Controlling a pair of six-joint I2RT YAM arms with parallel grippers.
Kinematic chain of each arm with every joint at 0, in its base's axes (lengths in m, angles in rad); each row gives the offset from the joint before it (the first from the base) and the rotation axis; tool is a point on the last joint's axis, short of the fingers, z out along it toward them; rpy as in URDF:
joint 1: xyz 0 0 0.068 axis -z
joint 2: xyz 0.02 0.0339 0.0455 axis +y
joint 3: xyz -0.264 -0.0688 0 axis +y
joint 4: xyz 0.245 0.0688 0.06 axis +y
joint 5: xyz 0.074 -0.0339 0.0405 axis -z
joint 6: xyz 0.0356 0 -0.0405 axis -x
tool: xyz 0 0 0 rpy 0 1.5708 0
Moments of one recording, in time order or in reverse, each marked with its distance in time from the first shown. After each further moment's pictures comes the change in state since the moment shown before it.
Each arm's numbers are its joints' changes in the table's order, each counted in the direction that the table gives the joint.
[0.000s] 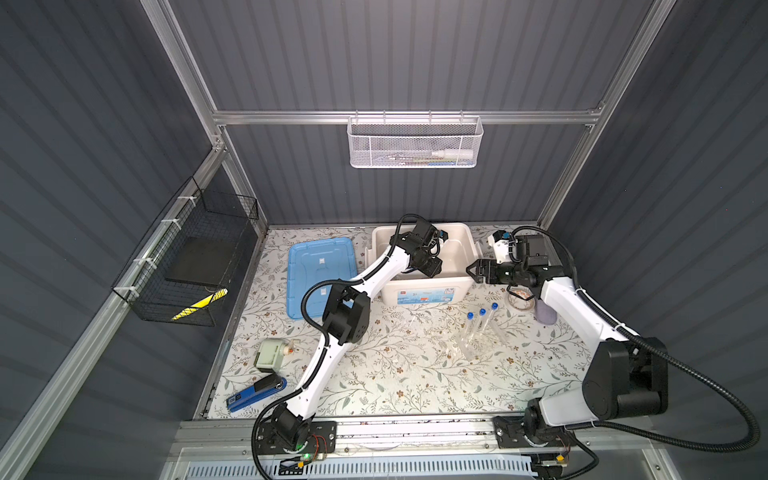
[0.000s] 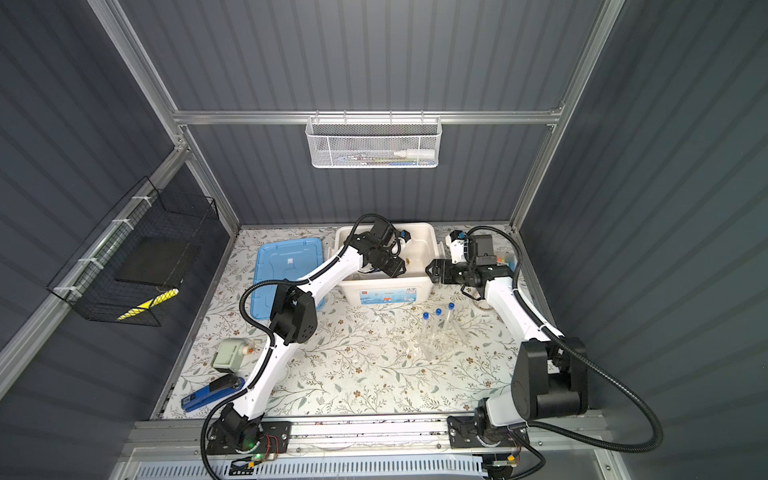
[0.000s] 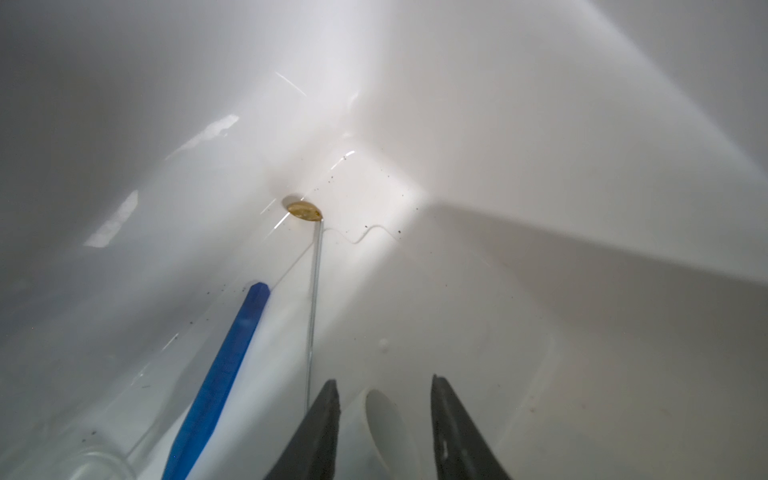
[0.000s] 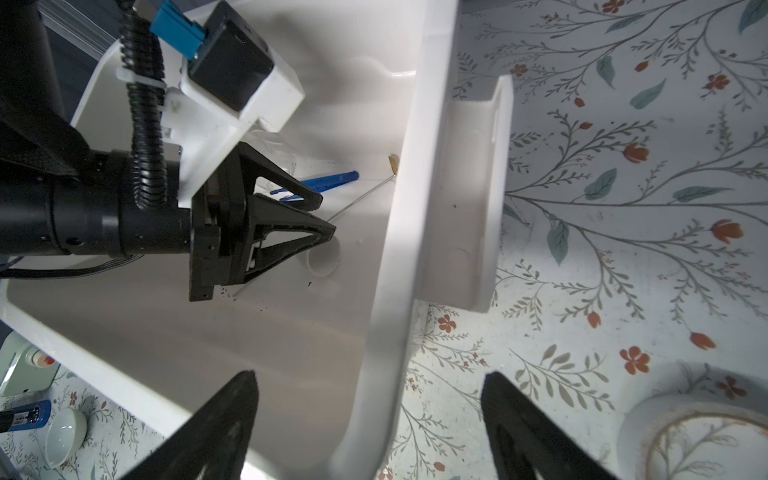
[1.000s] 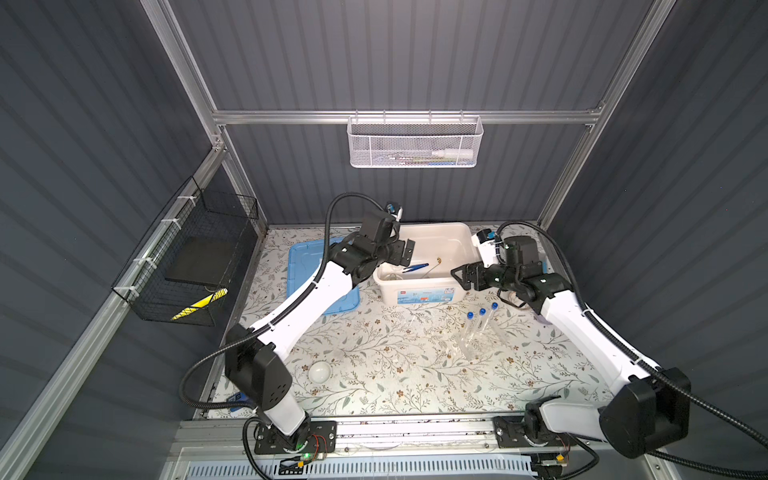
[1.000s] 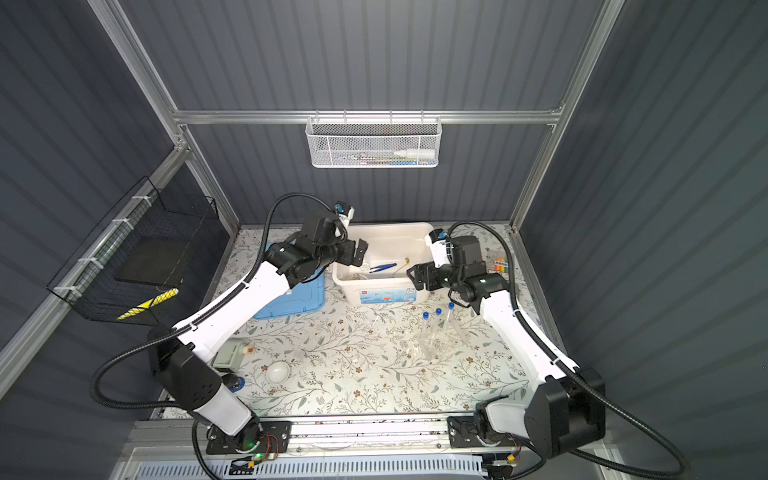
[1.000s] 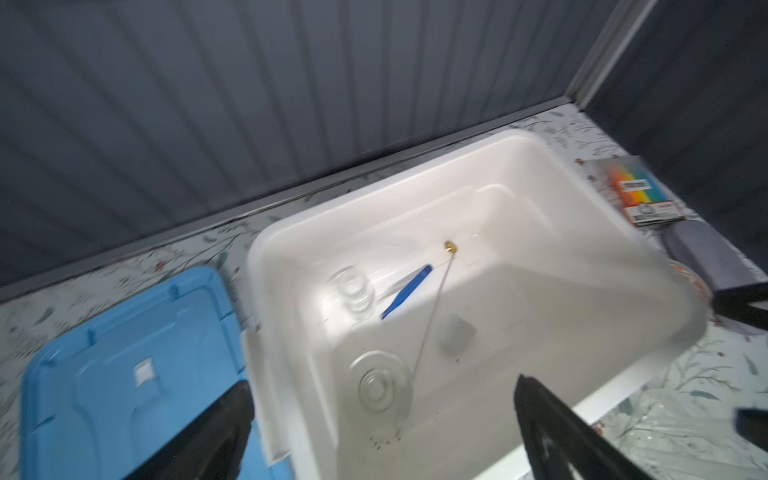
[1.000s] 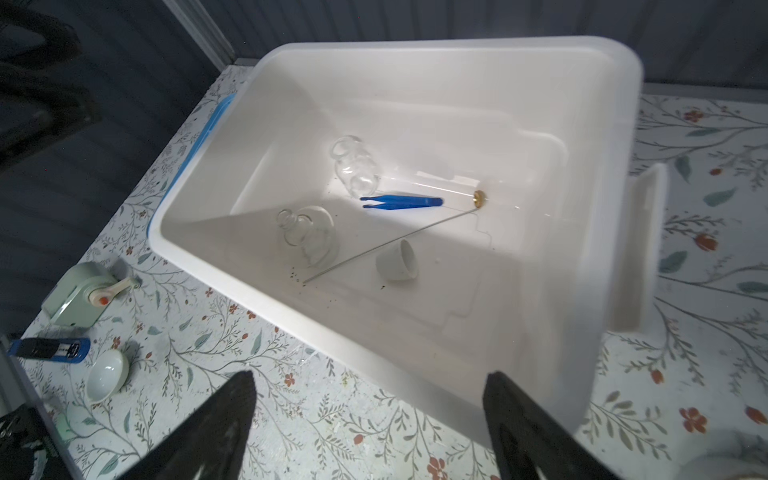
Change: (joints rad) left arm -0.060 -0.942 0.836 -0.250 -0.446 0.231; right arm -0.245 -0.168 0.003 0.006 0.075 0.044
